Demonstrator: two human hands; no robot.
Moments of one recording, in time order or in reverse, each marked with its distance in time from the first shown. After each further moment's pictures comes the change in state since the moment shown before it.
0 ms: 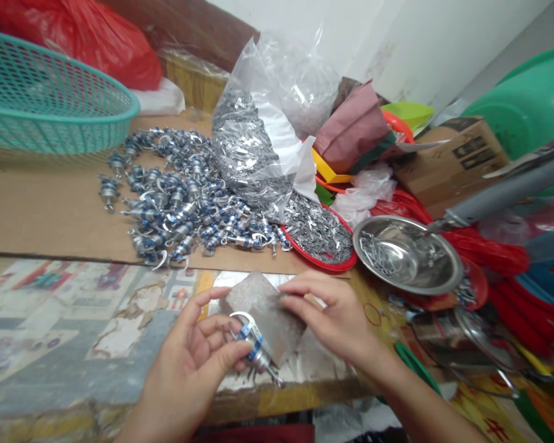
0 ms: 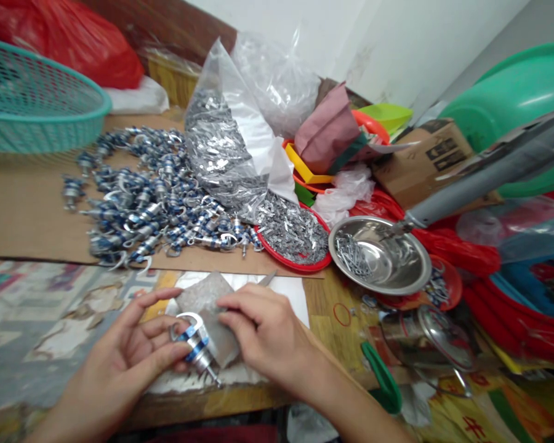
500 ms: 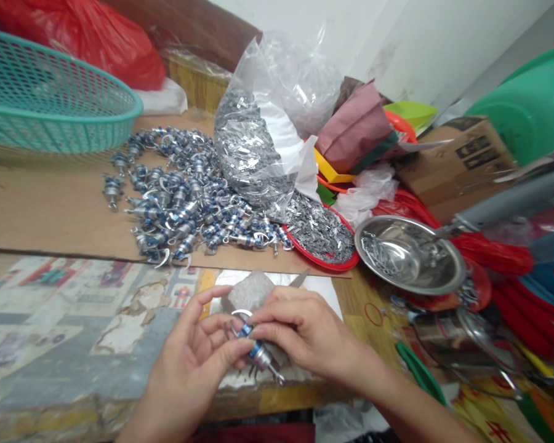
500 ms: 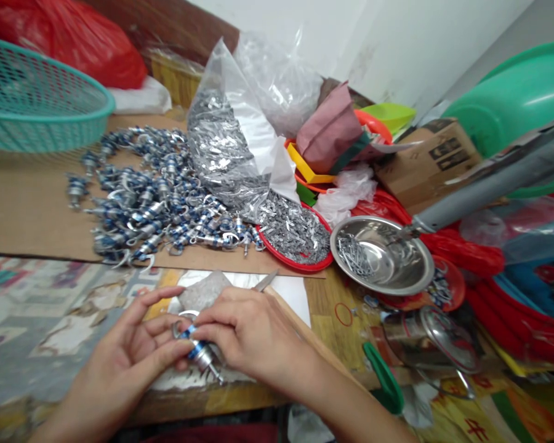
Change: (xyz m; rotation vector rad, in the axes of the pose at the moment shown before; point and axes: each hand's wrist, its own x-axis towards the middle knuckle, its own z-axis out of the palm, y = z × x) left_hand 0.004 -0.006 -0.004 -0.024 -0.018 0.032; right_hand -0.001 -0.023 0.013 0.126 -0.318 -0.063
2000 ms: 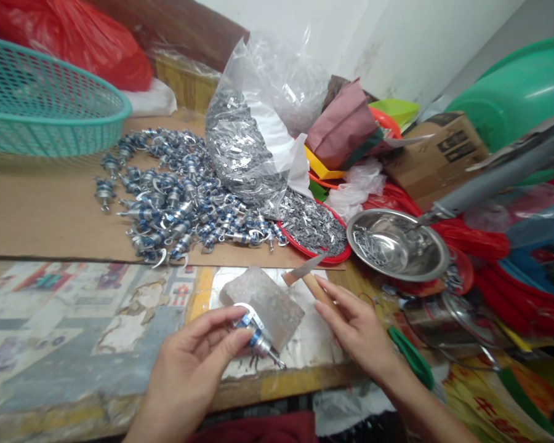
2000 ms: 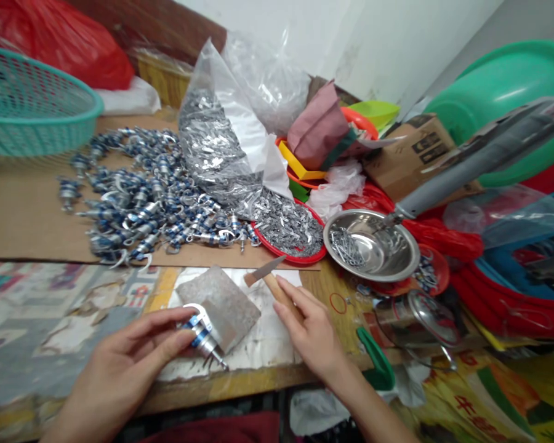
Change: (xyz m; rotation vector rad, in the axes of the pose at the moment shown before) left_hand -0.007 -0.003 -0.003 0.305 0.086 0.049; right_hand -0.069 0.038 -0.004 -0.256 0.367 0.273
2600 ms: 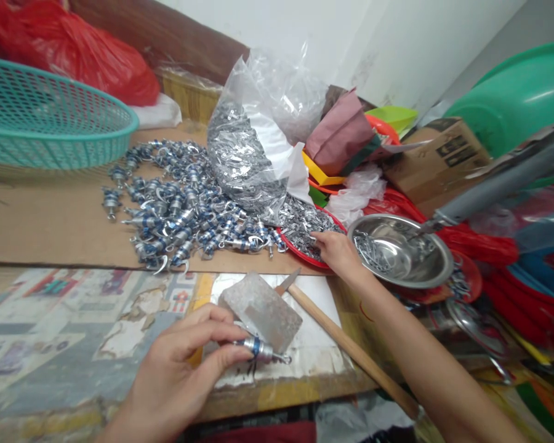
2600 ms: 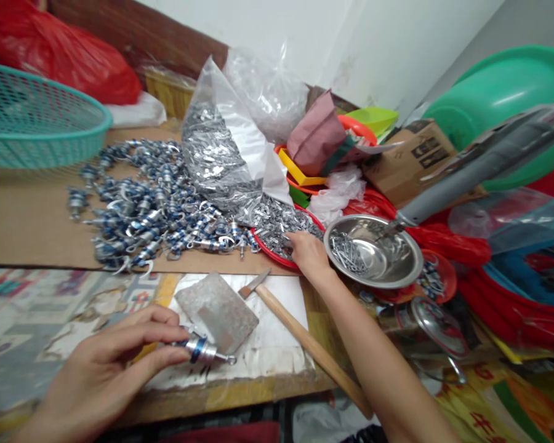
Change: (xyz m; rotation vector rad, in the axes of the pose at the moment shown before) left_hand 0.007 0.031 -0.013 0.397 -0.142 0.491; right_hand 0.131 0.071 -0.004 -0.234 -0.017 0.109
